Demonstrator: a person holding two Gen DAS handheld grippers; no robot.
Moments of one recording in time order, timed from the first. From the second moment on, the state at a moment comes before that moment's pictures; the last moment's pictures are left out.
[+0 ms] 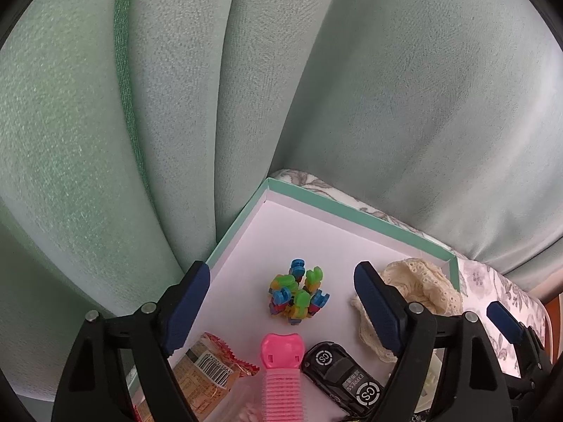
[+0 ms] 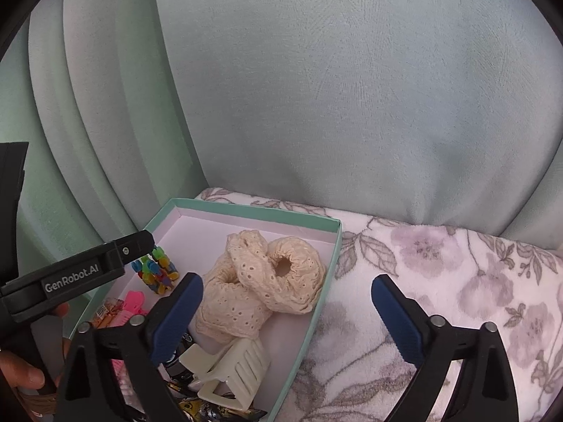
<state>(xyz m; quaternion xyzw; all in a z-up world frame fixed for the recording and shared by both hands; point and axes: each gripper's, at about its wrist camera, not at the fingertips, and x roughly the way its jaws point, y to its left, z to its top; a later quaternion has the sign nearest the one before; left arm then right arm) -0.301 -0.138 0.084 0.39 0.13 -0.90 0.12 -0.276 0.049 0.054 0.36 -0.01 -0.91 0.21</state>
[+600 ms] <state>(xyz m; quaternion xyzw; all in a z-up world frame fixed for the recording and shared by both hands) -0.301 -0.139 0.081 0.39 0.13 -0.90 0.12 -0.276 0.058 0.054 0.37 -0.02 -0.91 0.20</state>
